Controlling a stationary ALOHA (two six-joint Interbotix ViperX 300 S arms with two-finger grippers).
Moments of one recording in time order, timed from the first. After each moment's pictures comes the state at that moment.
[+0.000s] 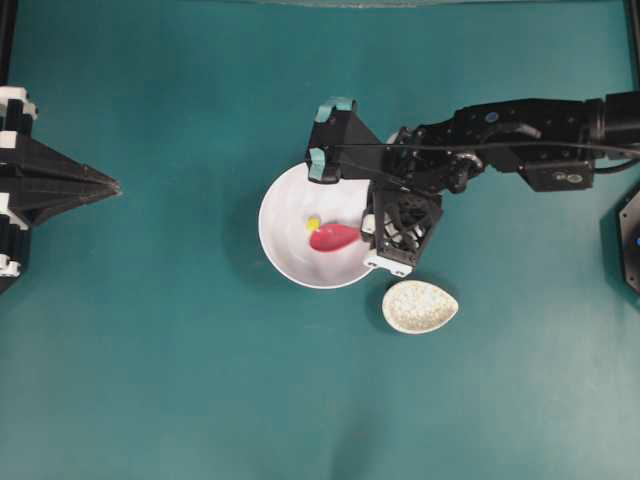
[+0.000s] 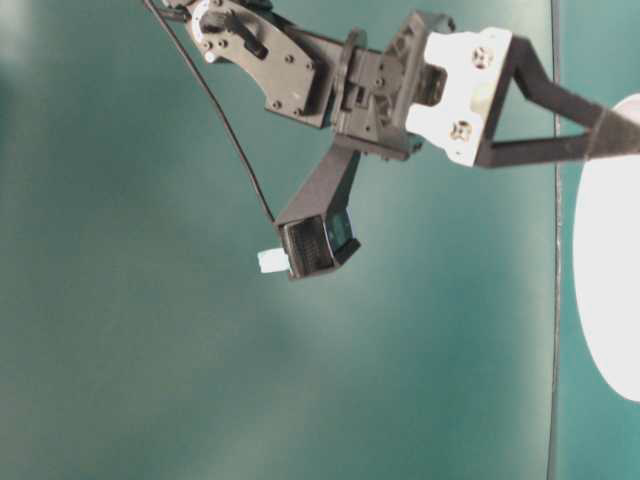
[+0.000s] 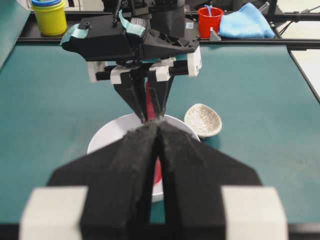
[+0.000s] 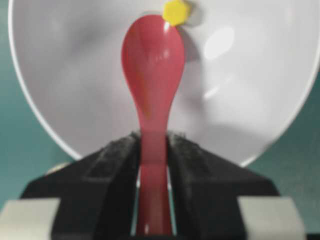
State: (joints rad) left arm 0.00 -1.01 1.18 0.02 -0.13 0.00; right arm -0.13 0.09 0.41 0.30 0.64 -0.05
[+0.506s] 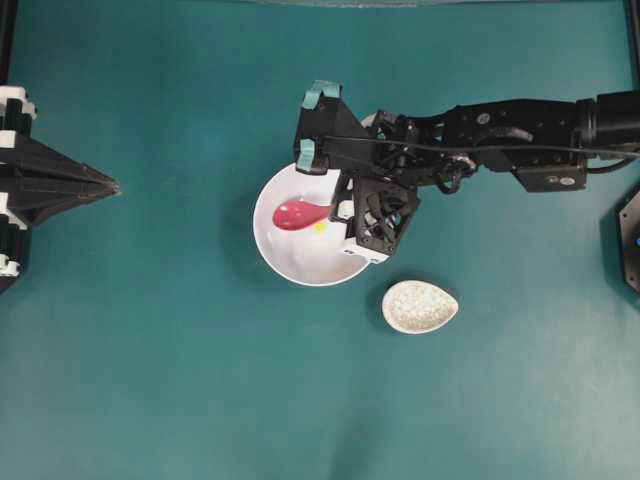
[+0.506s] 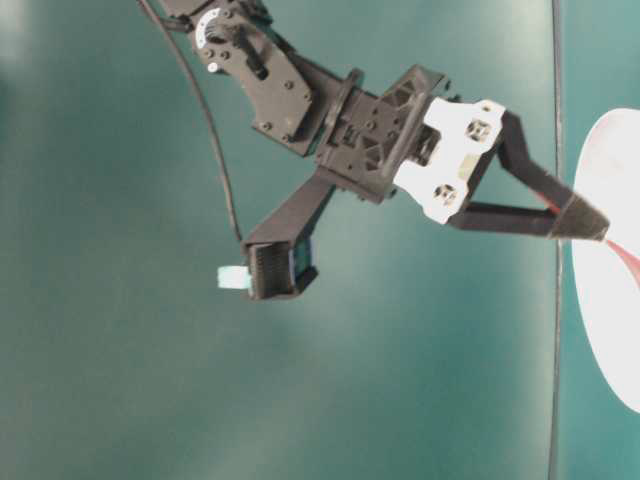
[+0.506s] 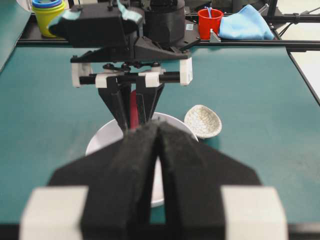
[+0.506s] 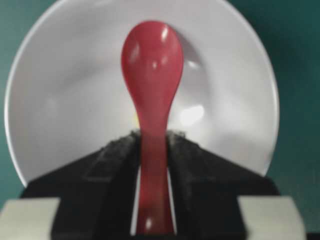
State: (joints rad) left arm 0.00 -1.01 1.18 0.02 -0.13 0.00; right arm -0.13 0.11 0.39 0.21 0.48 -0.05
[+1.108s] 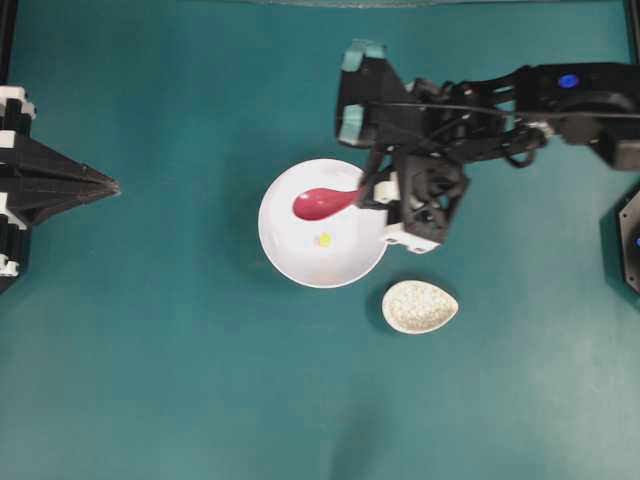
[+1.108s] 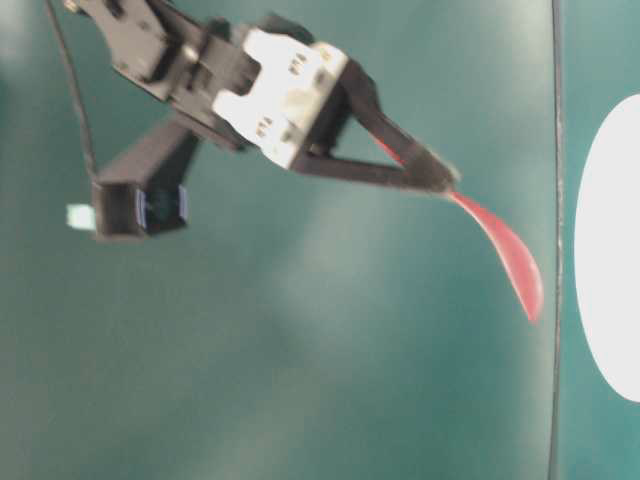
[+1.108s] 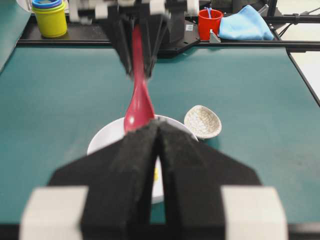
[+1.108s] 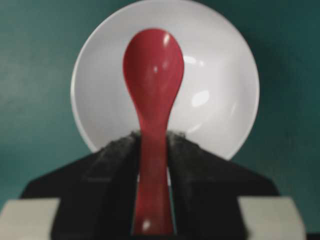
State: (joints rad) left arm 0.00 -1.01 1.18 0.02 -0.13 0.00; right arm -0.13 -0.13 0.37 0.20 0.71 -0.04
